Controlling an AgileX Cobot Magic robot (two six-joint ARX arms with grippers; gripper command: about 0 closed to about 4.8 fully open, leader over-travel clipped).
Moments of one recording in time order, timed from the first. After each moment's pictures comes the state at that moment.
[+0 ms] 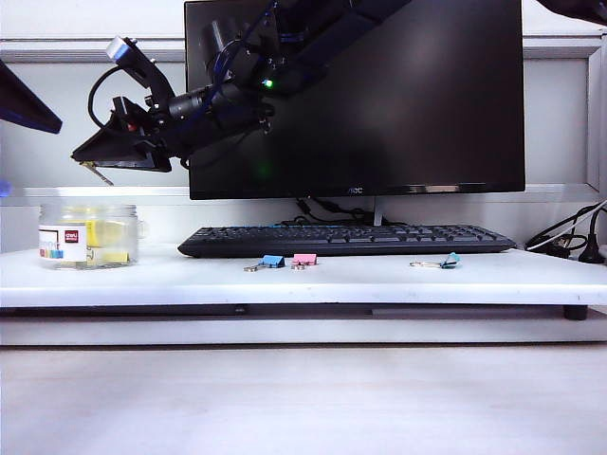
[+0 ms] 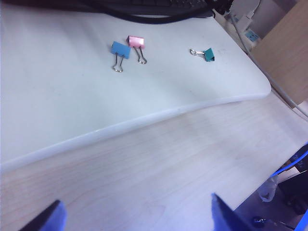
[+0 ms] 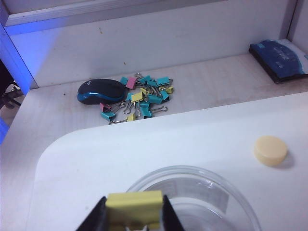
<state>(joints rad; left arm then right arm) -0.18 0.55 0.33 -0.21 0.58 -0.22 0.70 2.52 2.37 -0.24 -0.77 -0.20</state>
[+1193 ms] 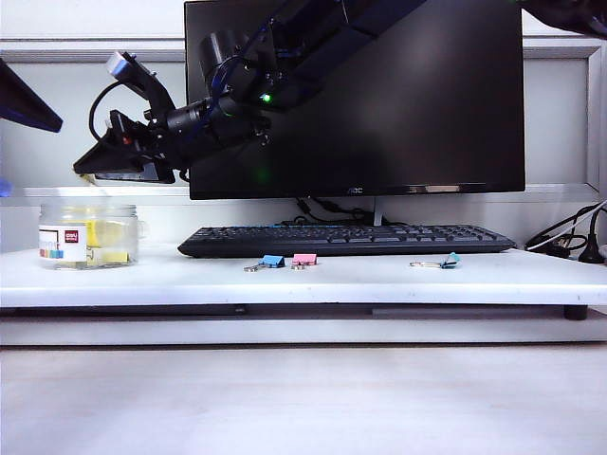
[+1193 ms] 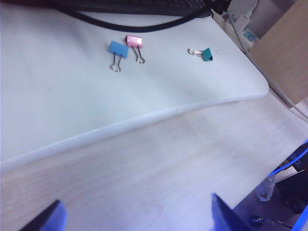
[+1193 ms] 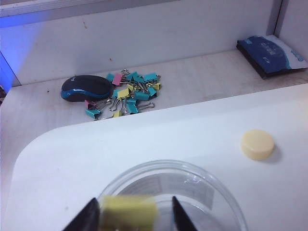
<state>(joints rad) -0.18 0.55 0.33 -0.21 0.58 -0.22 0.70 2.55 2.37 -0.20 -0.73 -0.19</state>
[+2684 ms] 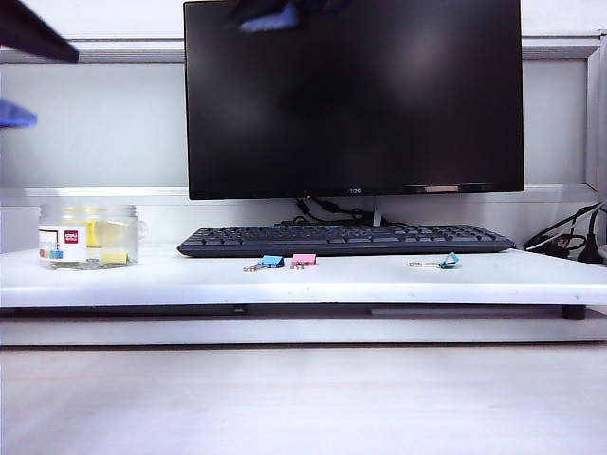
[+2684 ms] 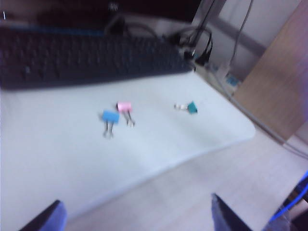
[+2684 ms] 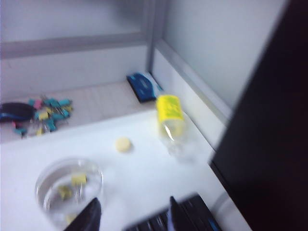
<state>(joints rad) -0.18 0.55 0.33 0.03 0.58 -0.24 0.49 2.13 2.37 -0.58 -0.60 -0.35</state>
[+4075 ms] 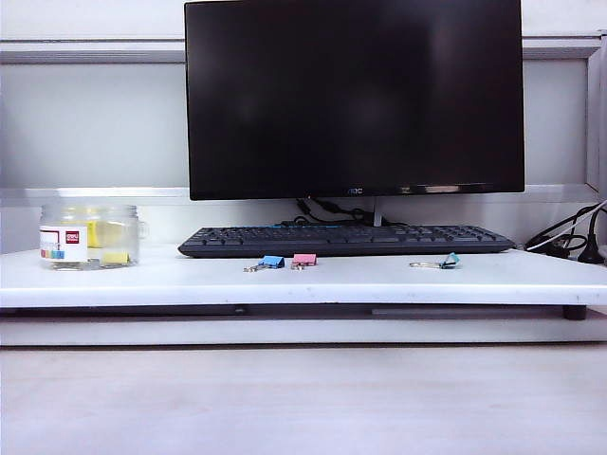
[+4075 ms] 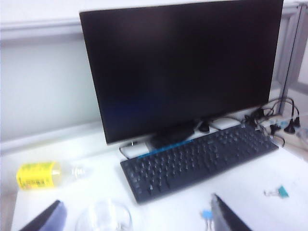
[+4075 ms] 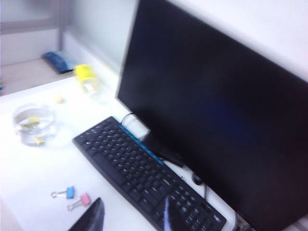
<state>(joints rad) -0.18 0.49 0.88 -0.37 0.22 0.05 0.18 1.20 1.89 -0.93 -0.46 -0.45</state>
